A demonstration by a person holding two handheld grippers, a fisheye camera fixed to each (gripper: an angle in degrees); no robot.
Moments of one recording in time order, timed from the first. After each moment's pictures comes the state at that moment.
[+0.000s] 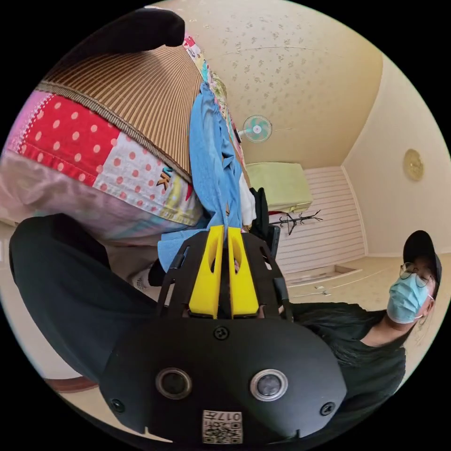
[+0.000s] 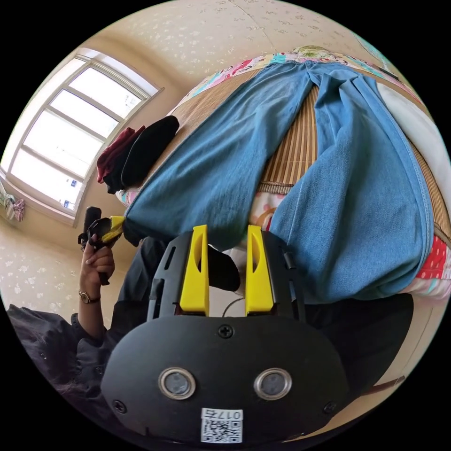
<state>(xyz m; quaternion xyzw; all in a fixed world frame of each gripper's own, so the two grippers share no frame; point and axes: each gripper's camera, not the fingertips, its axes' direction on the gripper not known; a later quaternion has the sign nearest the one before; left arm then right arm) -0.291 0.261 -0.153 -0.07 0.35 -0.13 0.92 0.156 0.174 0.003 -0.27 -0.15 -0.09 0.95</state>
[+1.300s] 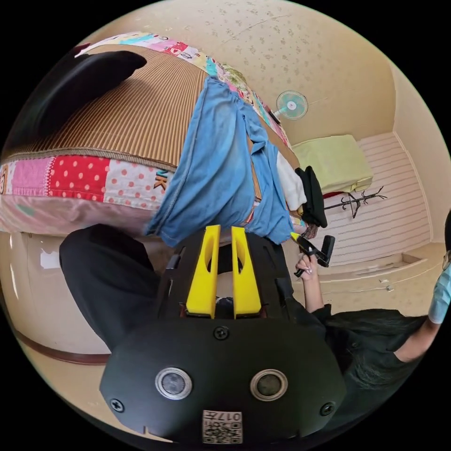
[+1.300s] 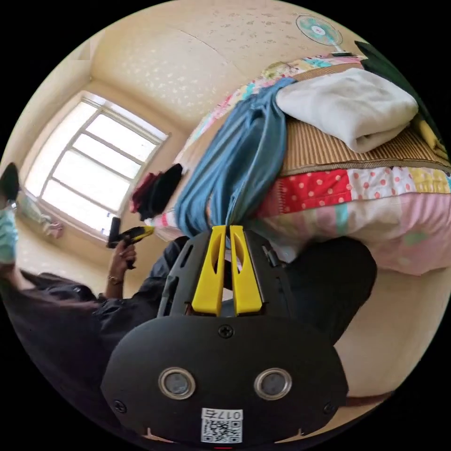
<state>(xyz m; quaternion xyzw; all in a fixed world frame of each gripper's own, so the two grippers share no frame) -0.168 0.280 -0.124 -0.11 0.13 -0.06 0.98 0.341 0.160 -0.182 -0.11 -0.35 -0.01 0.93</state>
